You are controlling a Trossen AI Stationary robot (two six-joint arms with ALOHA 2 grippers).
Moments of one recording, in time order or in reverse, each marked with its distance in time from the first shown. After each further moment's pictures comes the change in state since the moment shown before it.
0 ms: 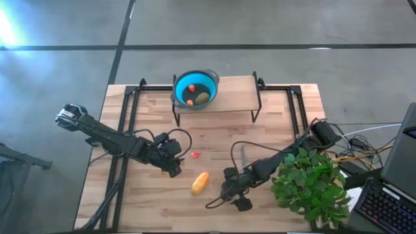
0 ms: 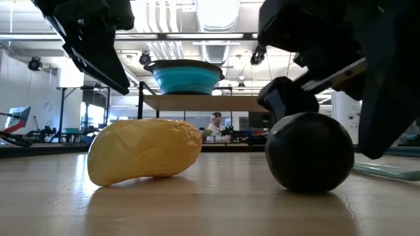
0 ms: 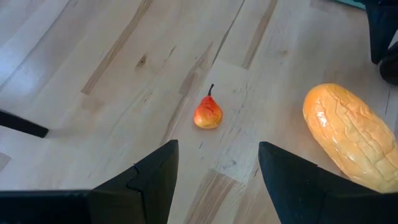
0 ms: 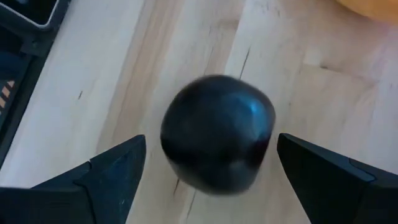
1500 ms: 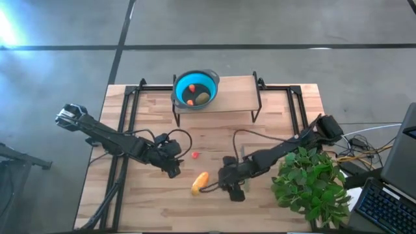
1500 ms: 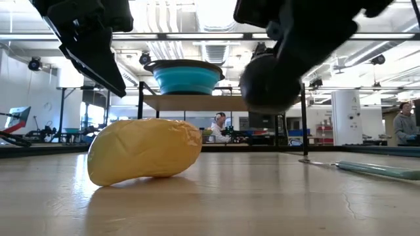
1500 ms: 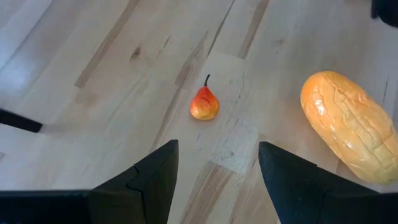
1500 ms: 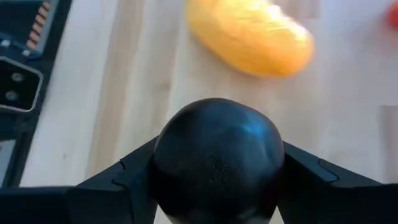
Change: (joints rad) left arm 0.000 0.000 -0.002 -0.013 0.032 0.011; right arm -0.092 -0.109 0.055 -0.101 0.079 0.085
